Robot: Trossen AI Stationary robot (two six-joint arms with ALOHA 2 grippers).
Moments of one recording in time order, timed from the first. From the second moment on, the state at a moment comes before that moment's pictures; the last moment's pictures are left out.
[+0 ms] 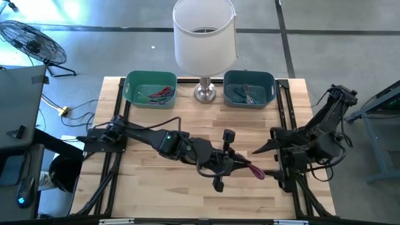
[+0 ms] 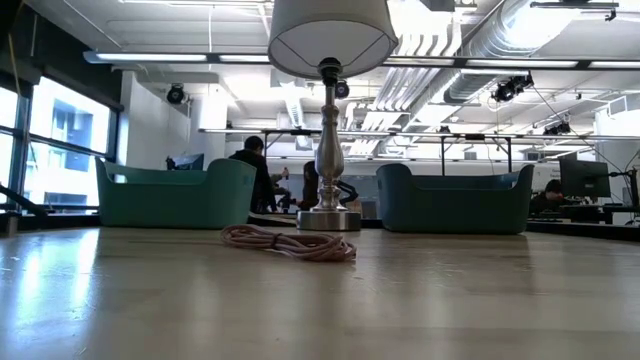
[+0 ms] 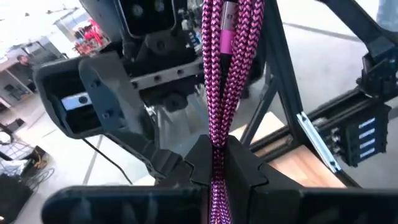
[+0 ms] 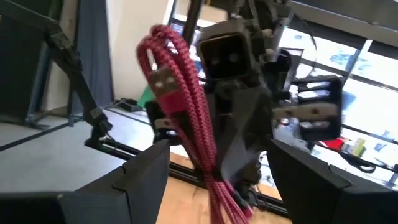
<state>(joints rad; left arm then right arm) -0.37 2.04 2.31 -0.41 -0.28 0.42 0.88 1.04 1.02 0.15 0.69 -0.34</state>
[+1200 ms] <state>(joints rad) -0.36 2.04 2.31 -0.43 -0.26 0.42 0.76 1.05 1.02 0.10 0.49 -0.24</state>
